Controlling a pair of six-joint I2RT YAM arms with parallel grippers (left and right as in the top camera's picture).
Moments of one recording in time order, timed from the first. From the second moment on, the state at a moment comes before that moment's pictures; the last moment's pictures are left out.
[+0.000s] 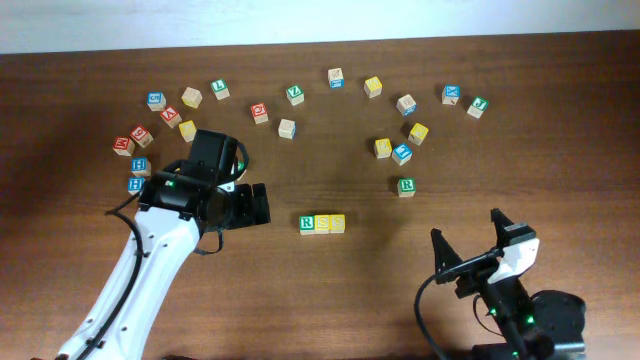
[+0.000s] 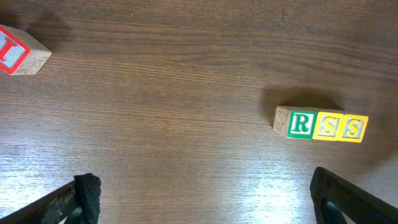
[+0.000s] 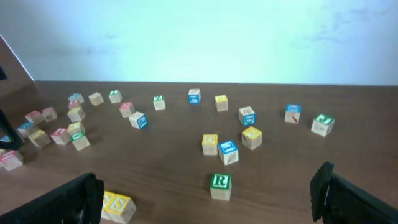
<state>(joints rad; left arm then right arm) -0.26 1.41 1.14 -1.01 0.01 -0.38 0.01 0.09 0.33 -0.38 -0.29 0.09</state>
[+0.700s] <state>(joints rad) -0.26 1.41 1.14 -1.01 0.01 -0.38 0.01 0.02 0.19 -0.20 -0.24 -0.08</state>
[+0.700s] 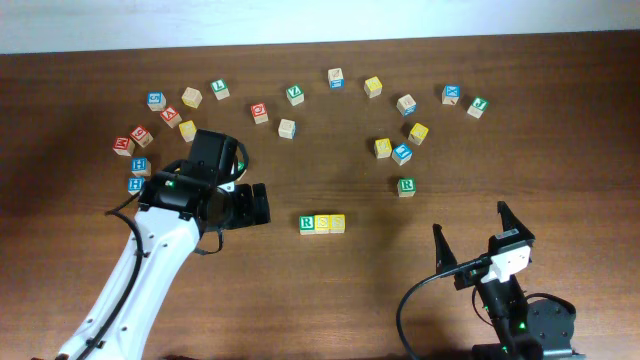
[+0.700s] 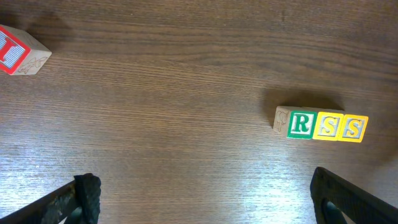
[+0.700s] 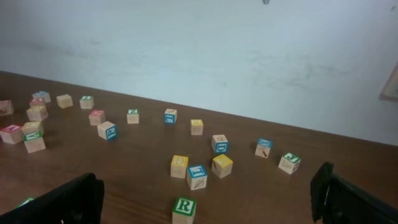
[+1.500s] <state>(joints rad) -0.26 1.41 1.14 -1.01 0.01 -0.38 -0.03 0.02 0.01 -0.04 -0.19 0.03</state>
